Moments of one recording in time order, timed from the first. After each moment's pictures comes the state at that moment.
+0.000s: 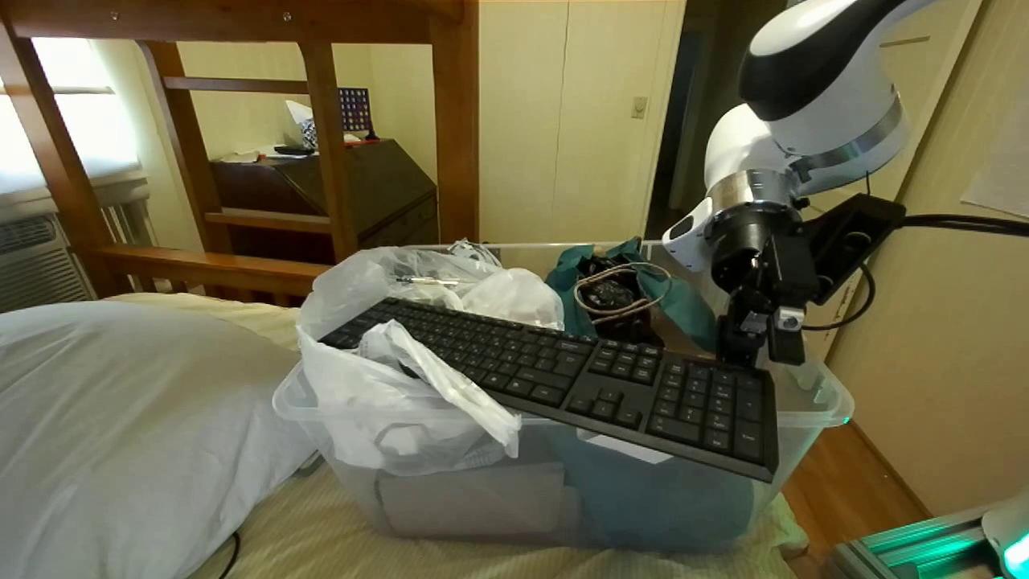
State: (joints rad) arm 0.49 -0.18 0.42 -2.47 1.11 1.79 -0.74
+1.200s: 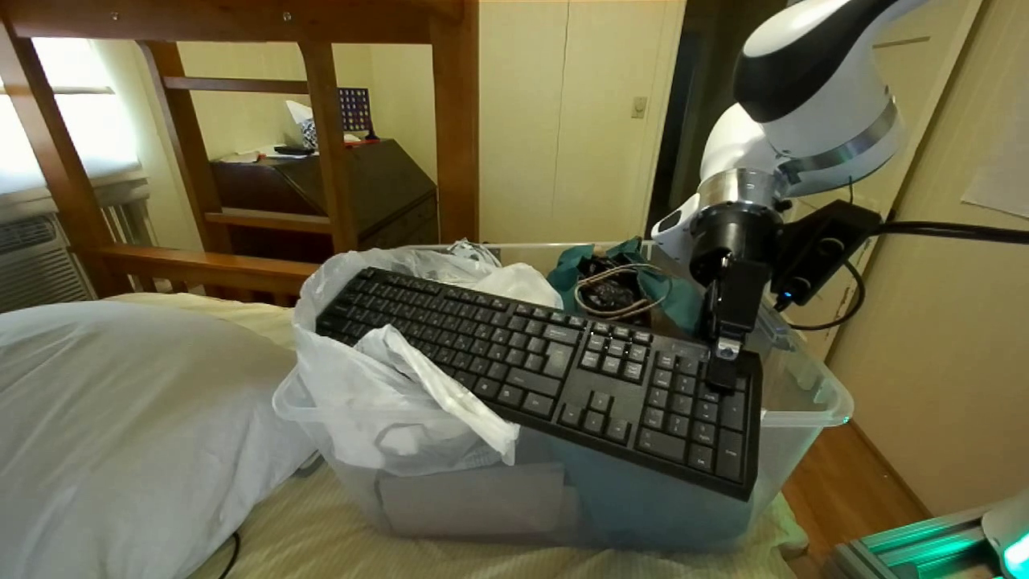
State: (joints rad) arm 0.49 -0.16 0.44 -2.46 1.14 1.92 -0.74
